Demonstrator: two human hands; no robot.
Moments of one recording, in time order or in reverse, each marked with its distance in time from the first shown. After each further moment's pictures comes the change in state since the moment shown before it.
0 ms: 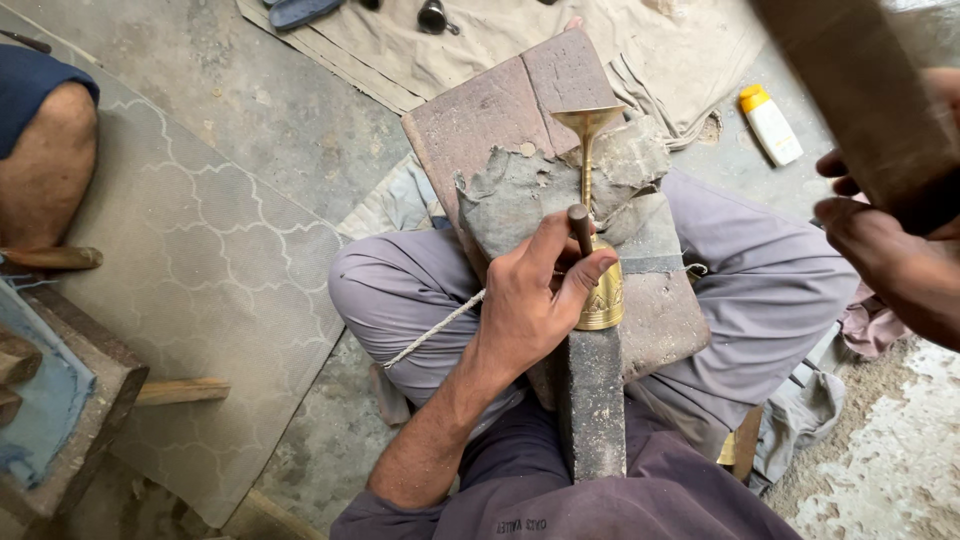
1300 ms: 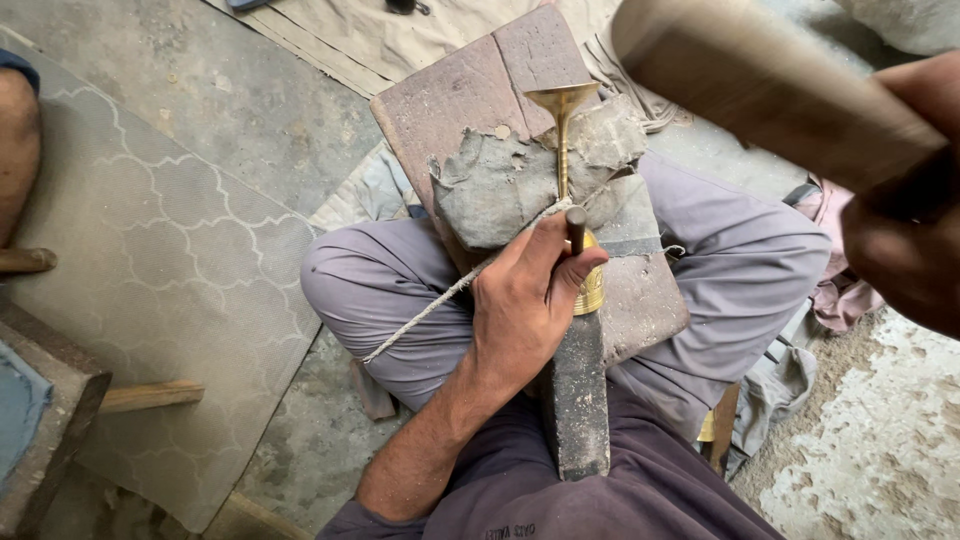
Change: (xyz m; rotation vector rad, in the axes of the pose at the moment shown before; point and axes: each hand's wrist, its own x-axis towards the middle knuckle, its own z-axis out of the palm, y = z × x) left_hand -0.014 0.018 0.011 0.024 0.115 0.087; right_hand 0.006 -0.022 -0.022 -0.406 0.060 -0.250
